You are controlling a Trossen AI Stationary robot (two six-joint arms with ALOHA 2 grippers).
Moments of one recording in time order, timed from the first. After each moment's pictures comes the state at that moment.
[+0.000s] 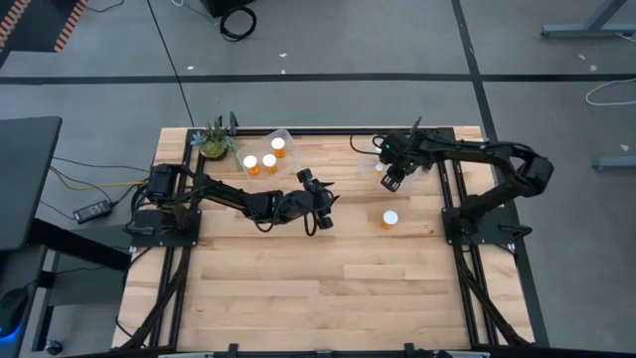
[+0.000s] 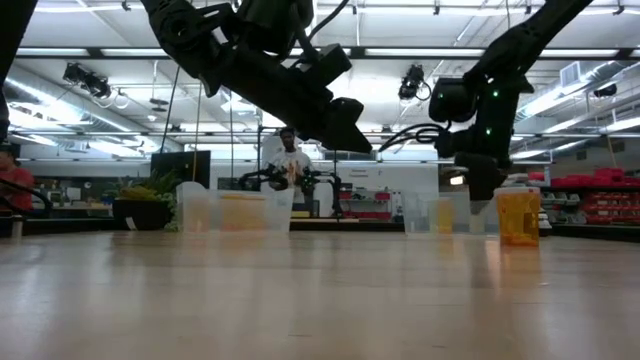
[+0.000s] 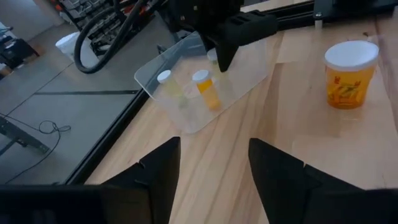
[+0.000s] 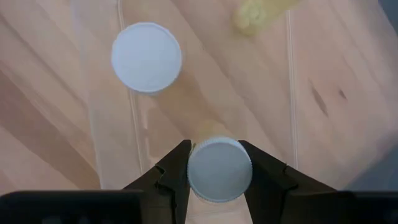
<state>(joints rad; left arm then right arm) -0.02 1.85 0.98 0.50 -0.59 0.17 -0.64 1.42 0.79 -0.65 0.13 0.02</state>
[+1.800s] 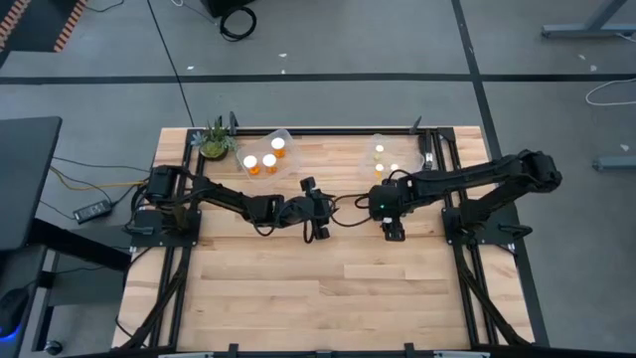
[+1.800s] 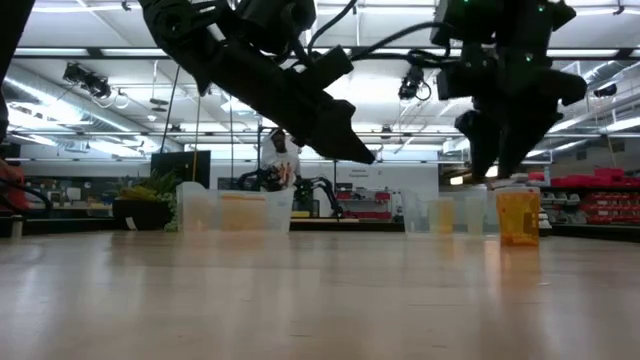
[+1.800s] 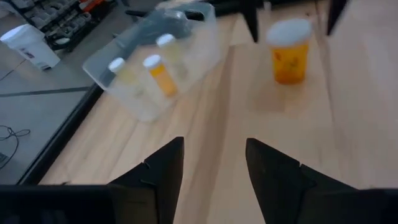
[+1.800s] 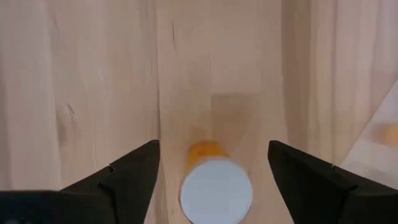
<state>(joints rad) -0.06 1.85 0.98 0.42 -0.47 0.14 0.01 1.36 0.88 -0.81 0.06 0.04</state>
